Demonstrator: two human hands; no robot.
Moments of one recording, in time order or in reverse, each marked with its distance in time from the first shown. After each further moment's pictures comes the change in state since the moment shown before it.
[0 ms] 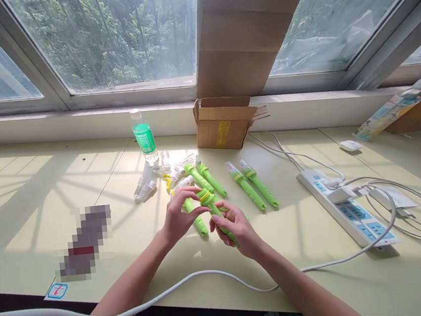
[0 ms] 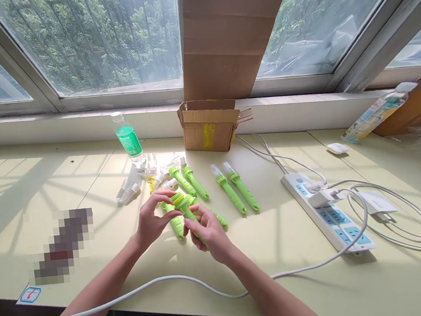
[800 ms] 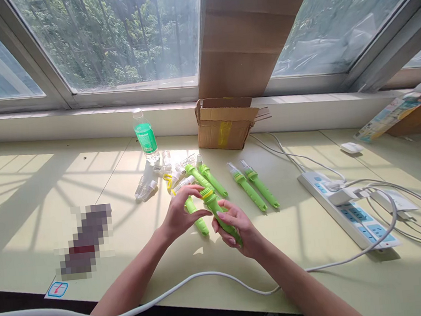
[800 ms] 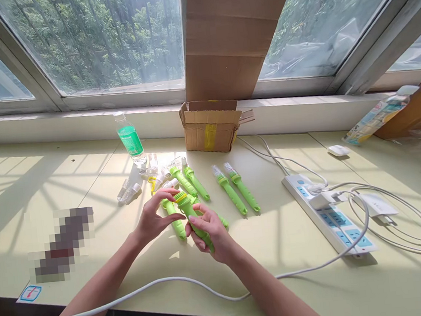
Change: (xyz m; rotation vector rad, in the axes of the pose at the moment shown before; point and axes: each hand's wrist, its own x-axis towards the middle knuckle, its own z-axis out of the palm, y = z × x) left_hand 0.004 -0.005 -0.006 -0.043 -0.127 -0.036; right_hand 0.003 0.001 -0.006 0.210 -0.095 0.090
